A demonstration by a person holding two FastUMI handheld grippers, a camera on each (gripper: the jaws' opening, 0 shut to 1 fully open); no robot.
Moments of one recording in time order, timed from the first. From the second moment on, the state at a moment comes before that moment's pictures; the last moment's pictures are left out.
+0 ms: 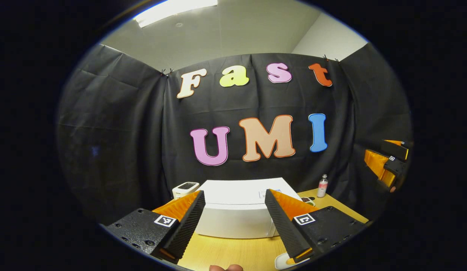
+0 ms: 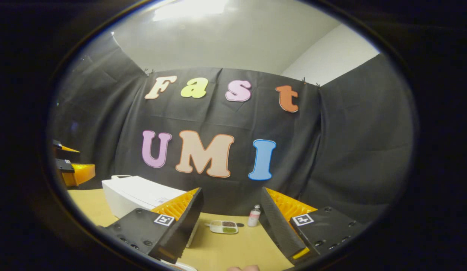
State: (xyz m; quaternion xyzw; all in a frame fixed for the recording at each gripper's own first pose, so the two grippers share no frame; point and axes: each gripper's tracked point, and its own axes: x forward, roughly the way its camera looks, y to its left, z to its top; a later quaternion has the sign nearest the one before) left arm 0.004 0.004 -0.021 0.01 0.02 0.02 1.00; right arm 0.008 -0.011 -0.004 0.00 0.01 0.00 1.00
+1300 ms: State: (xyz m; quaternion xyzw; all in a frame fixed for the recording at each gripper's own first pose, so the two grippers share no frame) left arm 0.109 -0.103 -0.264 0.04 0.22 -0.09 0.97; right arm -0.040 -0.076 0.010 -0.01 0.01 -0.06 1.00
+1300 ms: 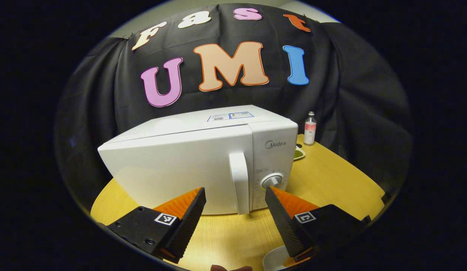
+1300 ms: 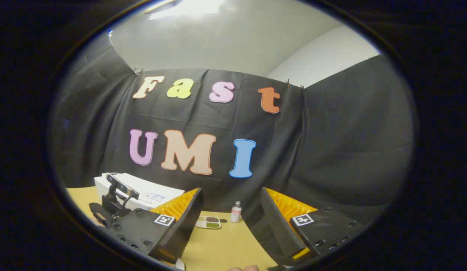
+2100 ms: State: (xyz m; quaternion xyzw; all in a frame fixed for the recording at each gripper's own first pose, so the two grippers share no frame) left arm 0.129 -0.113 -0.286 -0.02 0.23 -0.08 0.97; right arm -0.047 -0.070 0.007 -0.04 0.03 -0.04 1.00
